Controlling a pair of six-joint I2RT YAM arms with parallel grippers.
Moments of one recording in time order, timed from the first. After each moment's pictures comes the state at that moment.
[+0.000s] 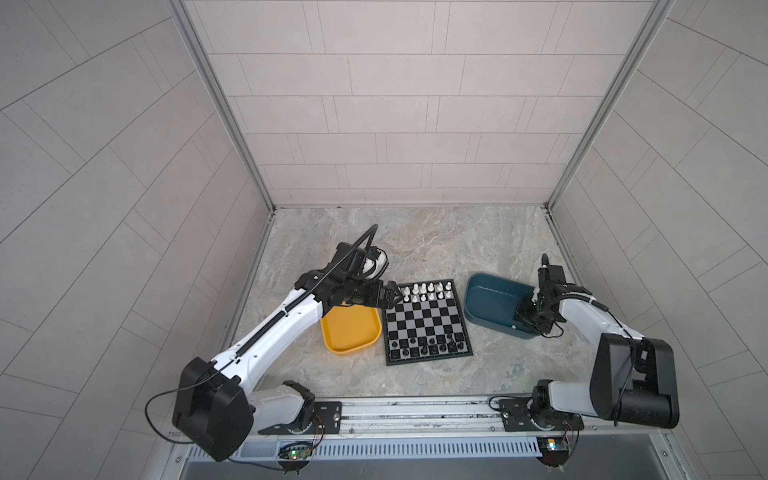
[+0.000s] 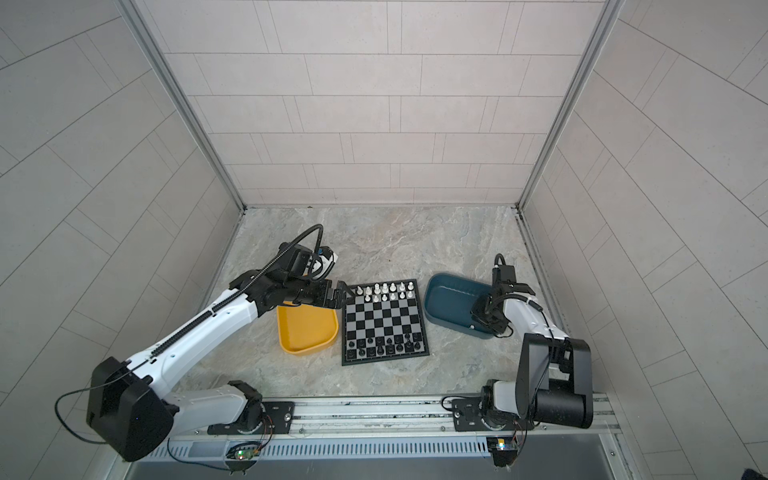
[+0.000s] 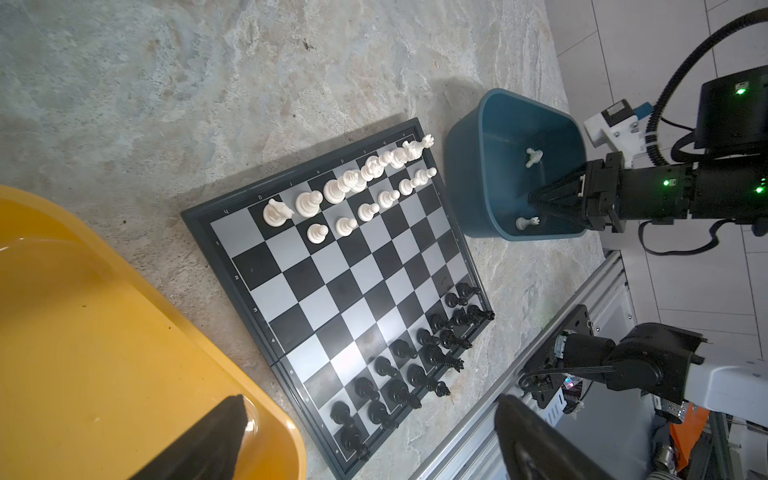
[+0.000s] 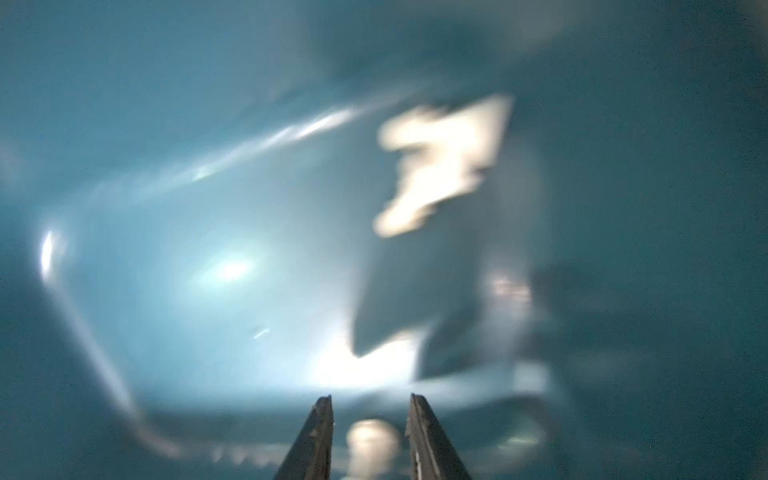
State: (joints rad) left arm -0.49 1.24 1.00 -0.67 0.42 -0.35; right arm -0.24 1.33 0.71 -0.72 -0.13 0.48
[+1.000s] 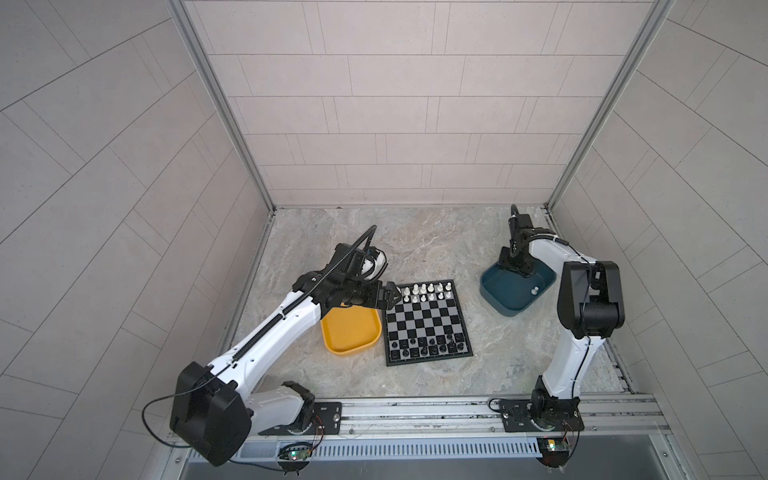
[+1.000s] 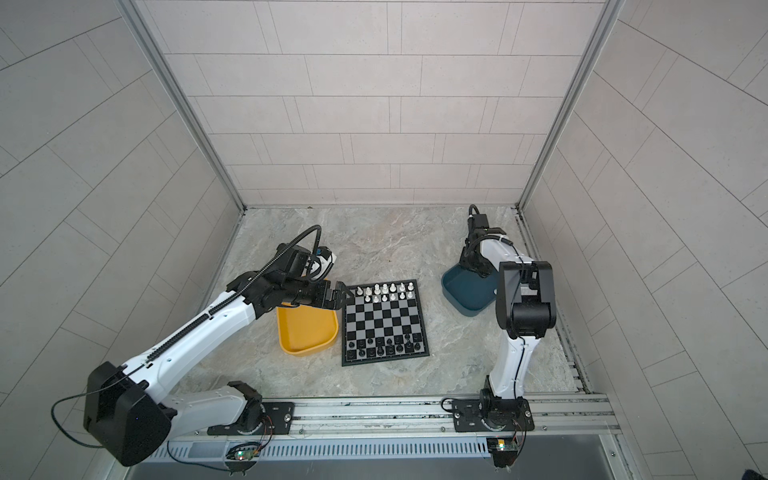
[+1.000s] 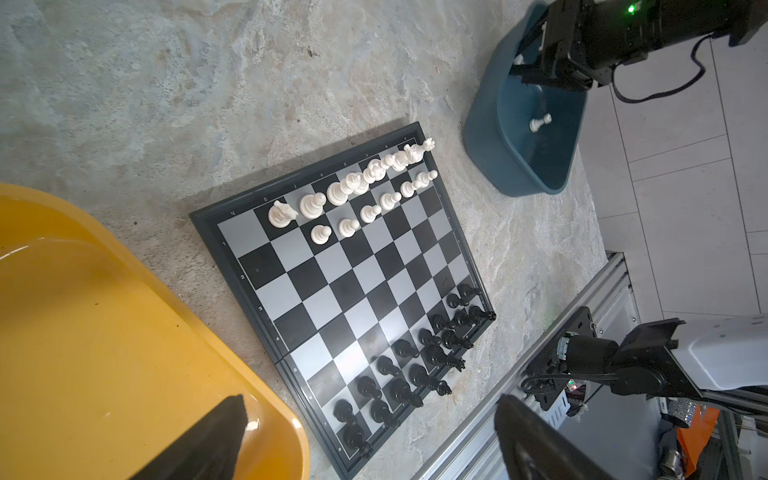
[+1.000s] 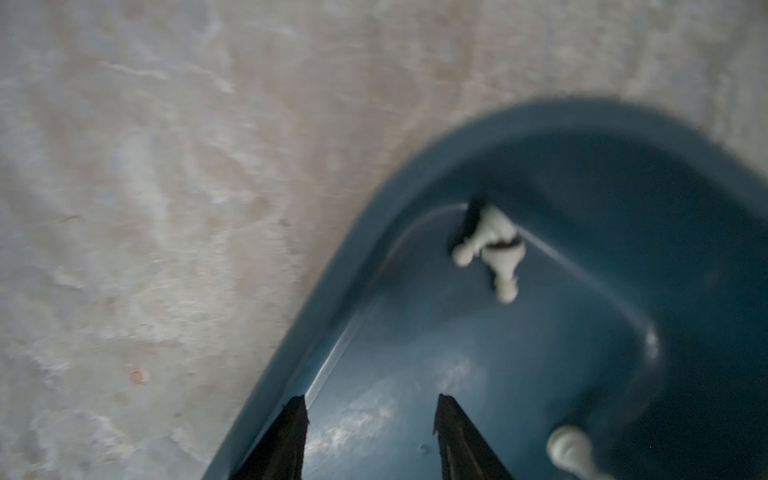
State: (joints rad) left arm -0.49 1.23 0.99 -0.68 0.40 -0.35; right arm -0.02 1.92 1.40 -0.73 0.09 0.35
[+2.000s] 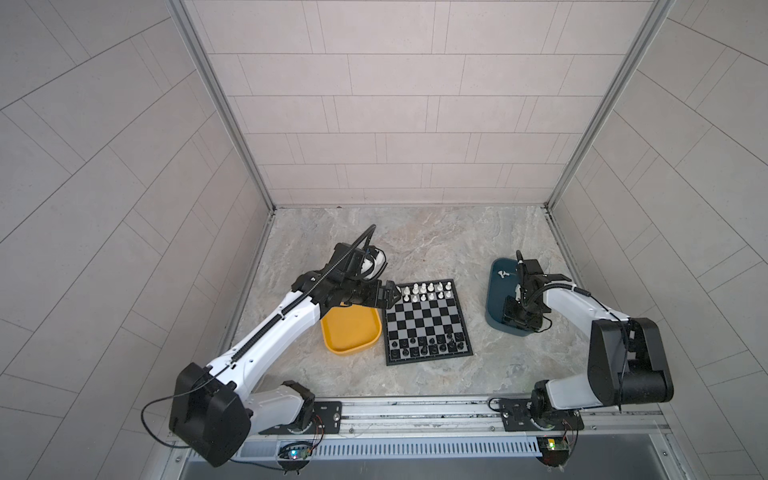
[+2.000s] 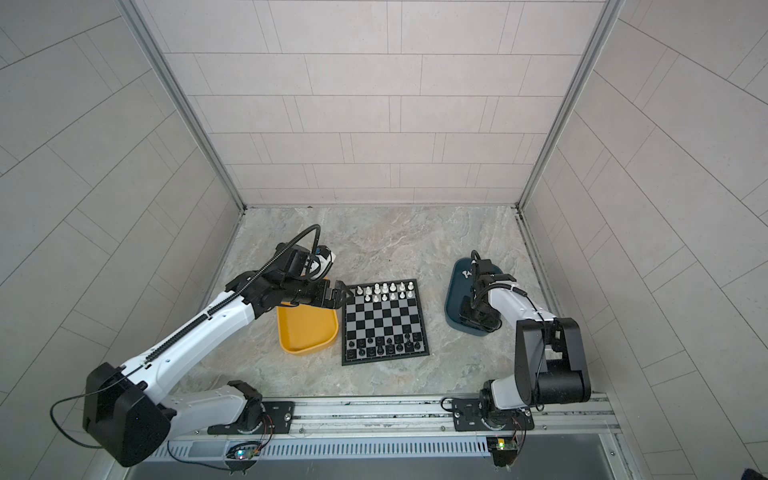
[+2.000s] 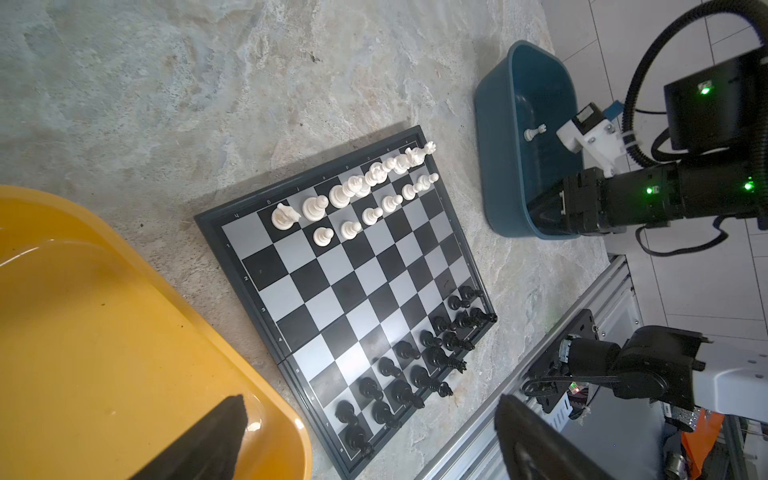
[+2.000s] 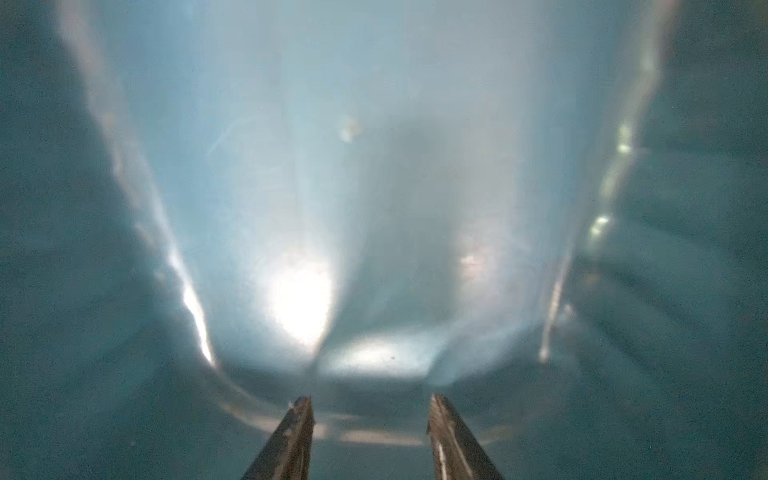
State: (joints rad) left arm -0.49 1.22 0.99 -0.68 0.39 -0.35; right arm -0.03 1.39 0.77 -0.85 -0.08 0.42
